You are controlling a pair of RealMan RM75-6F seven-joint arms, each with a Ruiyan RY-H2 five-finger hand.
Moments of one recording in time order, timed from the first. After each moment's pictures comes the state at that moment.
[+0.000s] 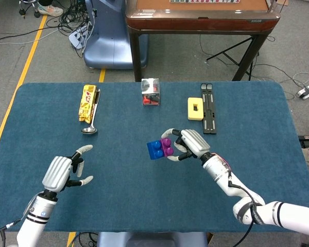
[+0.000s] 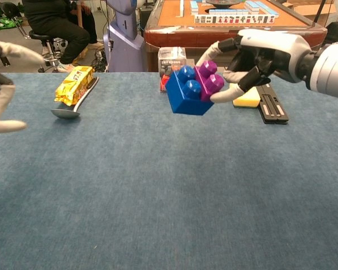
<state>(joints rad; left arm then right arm) -0.34 -1.32 -0.13 -1.80 1.53 1.30 0.03 0.75 -1.38 0.22 -1.63 -1.26 0.89 0.35</state>
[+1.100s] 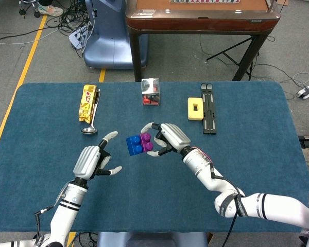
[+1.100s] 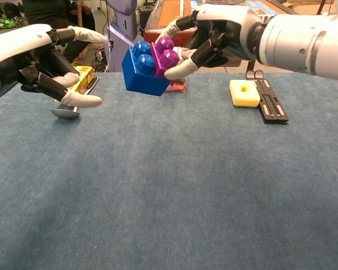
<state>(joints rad) -0.50 -1.51 -0.27 -1.95 1.17 1.25 0.25 0.89 -1.43 0.34 -1.71 -0.99 0.82 0.17</state>
